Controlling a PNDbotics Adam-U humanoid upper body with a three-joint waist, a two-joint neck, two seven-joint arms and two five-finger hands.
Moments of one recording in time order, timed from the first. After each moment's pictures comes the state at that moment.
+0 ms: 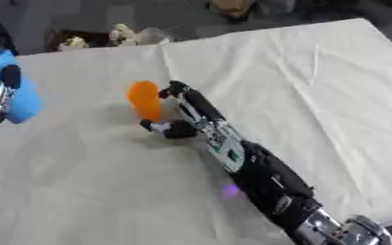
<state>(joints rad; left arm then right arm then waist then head) -0.54 0.33 -0.09 -1.52 -0.11 -0.24 -0.02 -0.79 -0.03 0.17 -0.82 0.79 -0.27 -0.18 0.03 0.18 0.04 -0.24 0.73</state>
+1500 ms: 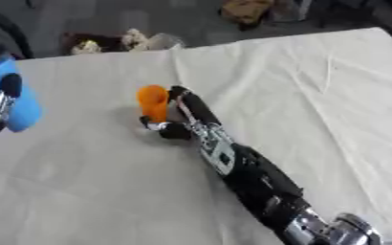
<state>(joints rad) -0.55 0.33 -0.11 -1.53 -0.11 -0.25 -0.03 -0.86 0.00 0.11 -0.70 0.84 -0.22 -0.28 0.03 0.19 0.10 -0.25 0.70</state>
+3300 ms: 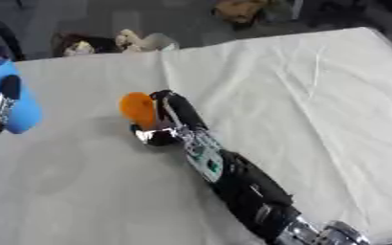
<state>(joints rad) -0.55 0.33 -0.11 -1.53 -0.11 -0.25 -0.03 -0.83 0.03 0.16 -0.81 0.79 -0.21 -0.31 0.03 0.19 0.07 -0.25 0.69</state>
